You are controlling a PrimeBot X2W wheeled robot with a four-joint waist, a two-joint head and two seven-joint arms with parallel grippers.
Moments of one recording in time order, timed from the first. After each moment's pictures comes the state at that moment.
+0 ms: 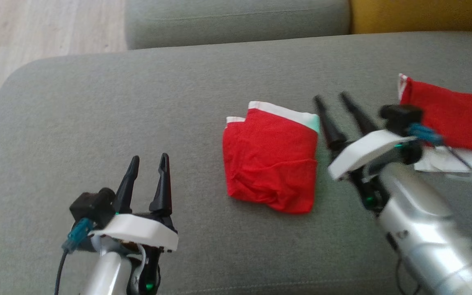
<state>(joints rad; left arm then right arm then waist) -0.10 0.05 -0.28 0.21 -0.40 0.03 -0.25 -0.65 -0.17 0.62 0.82 0.74 0.12 -0.25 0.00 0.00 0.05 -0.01</state>
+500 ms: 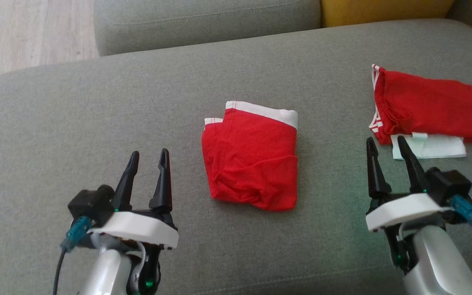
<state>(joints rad) -0.11 0.05 -0.28 0.19 -0.40 0.03 -0.25 -0.23 -0.08 0.07 0.45 0.21 0.12 -0.25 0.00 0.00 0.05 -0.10</state>
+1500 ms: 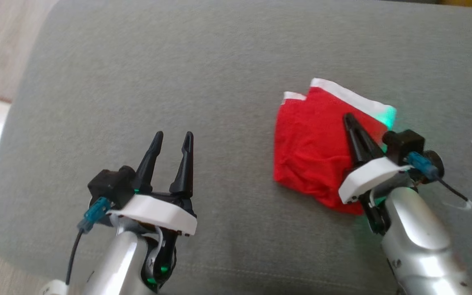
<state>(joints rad) -0.20 0.05 -0.38 0.19 -0.43 0.03 -0.25 -0.45 -0.08 0.20 0.67 0.14 0.12 -0.23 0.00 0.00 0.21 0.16</state>
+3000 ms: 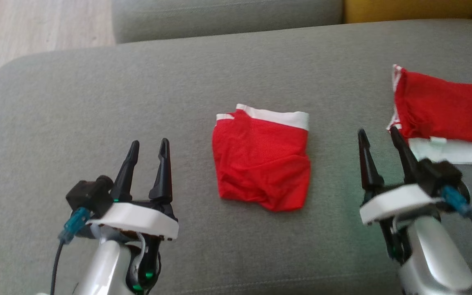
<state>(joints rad) -0.15 0.05 -0.28 0.19 -0.41 0.03 -0.25 -0.27 -0.07 0.09 0.46 0.16 0.12 -0.26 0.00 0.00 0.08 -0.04</state>
